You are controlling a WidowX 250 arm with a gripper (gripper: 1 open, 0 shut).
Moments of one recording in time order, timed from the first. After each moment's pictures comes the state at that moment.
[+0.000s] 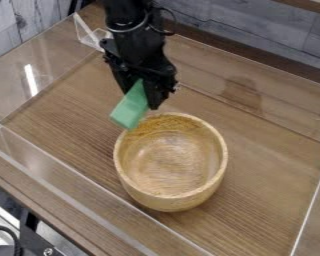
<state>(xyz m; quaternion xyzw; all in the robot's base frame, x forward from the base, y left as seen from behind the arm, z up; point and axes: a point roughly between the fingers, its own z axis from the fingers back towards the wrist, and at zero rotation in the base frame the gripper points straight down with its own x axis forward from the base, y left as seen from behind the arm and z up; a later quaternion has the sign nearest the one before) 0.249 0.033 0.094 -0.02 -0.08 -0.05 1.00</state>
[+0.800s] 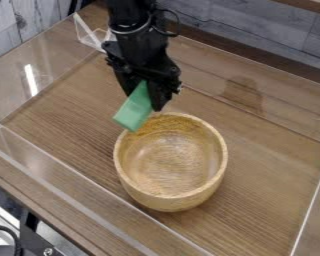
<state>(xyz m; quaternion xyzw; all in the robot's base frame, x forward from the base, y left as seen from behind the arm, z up) 0.250 0.030 0.092 -0.03 -0.08 -0.04 1.00</state>
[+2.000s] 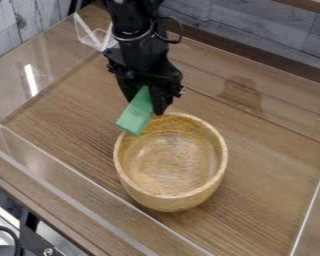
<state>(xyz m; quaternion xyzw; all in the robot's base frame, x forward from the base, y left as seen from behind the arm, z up) 0.253 0.032 0.083 -0.03 -0.07 -0.01 1.00</state>
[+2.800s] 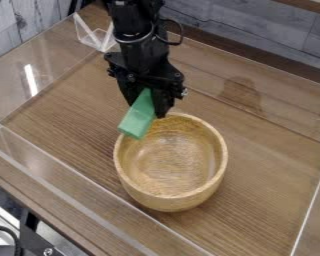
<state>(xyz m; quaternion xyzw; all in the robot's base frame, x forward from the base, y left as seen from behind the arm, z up) 0.255 0.029 0.085 -0.04 -0.06 0.00 1.00</state>
